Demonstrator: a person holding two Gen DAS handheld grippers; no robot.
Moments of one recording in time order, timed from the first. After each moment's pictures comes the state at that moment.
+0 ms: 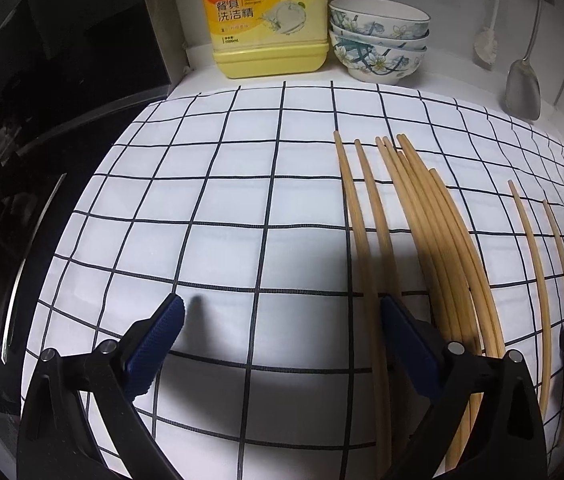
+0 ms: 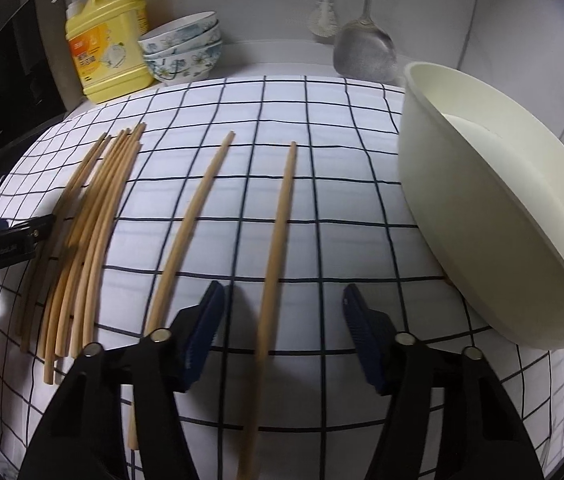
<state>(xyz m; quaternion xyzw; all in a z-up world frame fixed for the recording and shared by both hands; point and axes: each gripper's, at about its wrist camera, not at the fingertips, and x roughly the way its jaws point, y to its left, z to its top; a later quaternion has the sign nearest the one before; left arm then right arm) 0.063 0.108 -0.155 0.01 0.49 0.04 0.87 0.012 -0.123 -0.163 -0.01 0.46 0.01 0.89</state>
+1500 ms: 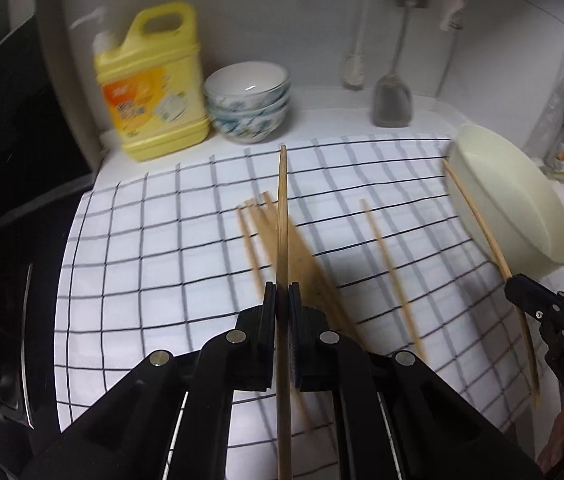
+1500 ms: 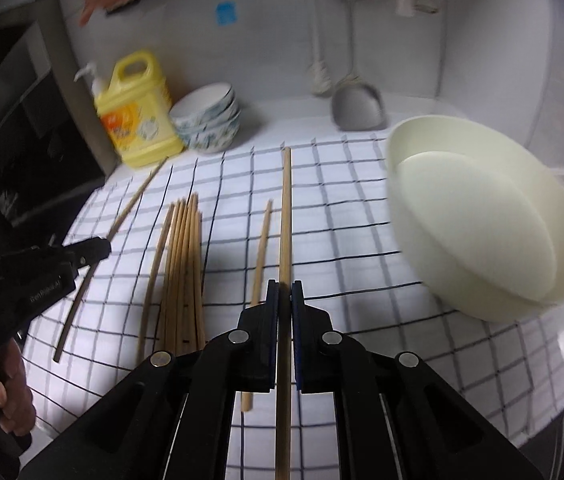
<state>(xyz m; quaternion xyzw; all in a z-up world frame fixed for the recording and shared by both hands) 0.032 0.062 -0.058 0.06 0.45 -0.14 0.88 -0.033 -0.119 -0.065 0.09 0.42 0.01 0.90</state>
